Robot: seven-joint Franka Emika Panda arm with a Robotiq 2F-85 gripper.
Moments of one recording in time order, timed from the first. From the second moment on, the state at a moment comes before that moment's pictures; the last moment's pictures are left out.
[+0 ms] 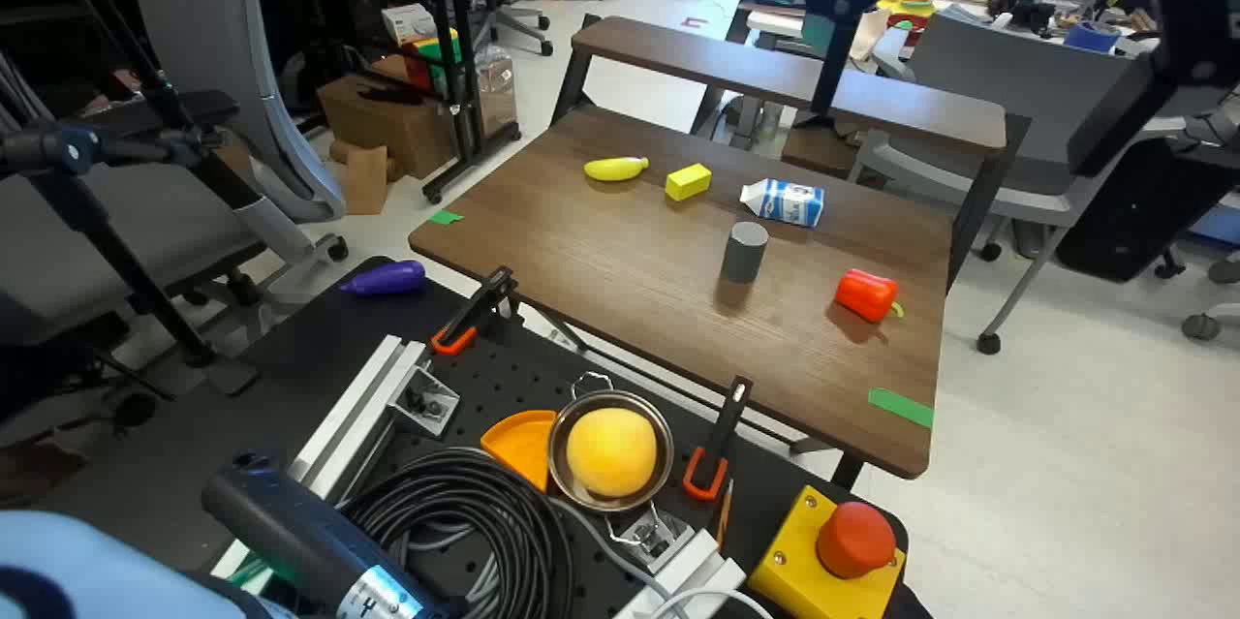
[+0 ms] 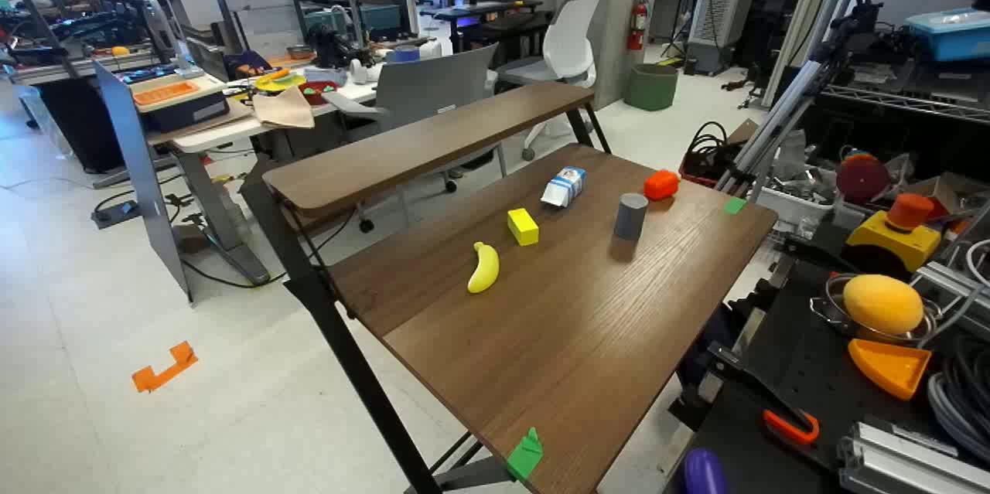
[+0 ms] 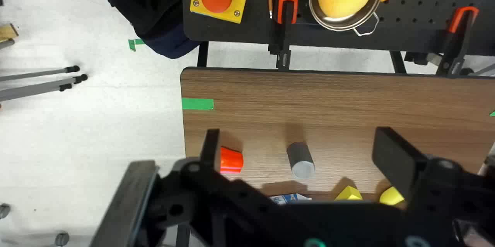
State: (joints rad) arm -0.16 -0.79 -0.33 -2.76 -0.22 2.12 -0.42
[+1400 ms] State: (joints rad) arm 0.07 -0.15 -0.23 -2.49 0.24 2.41 -0.18
